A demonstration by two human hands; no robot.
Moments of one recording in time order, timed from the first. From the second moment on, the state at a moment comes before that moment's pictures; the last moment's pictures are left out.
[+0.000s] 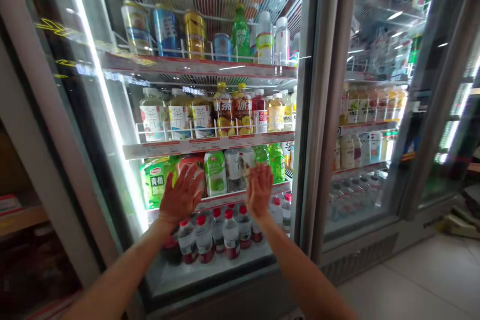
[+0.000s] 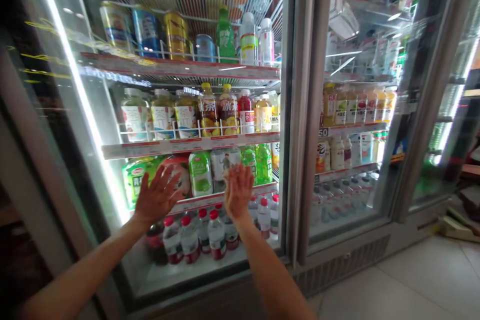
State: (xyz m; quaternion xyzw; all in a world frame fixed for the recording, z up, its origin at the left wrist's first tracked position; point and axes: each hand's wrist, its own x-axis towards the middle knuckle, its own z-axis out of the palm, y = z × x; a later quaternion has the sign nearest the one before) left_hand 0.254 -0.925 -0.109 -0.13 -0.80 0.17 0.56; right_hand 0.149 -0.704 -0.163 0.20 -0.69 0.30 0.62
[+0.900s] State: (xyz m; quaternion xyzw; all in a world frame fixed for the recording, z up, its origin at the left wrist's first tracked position) left_hand 0.315 -0.937 -0.198 -0.04 -0.86 0.12 0.49; right_hand 0.139 -0.669 -0.215 0.07 -0.70 0.36 0.61
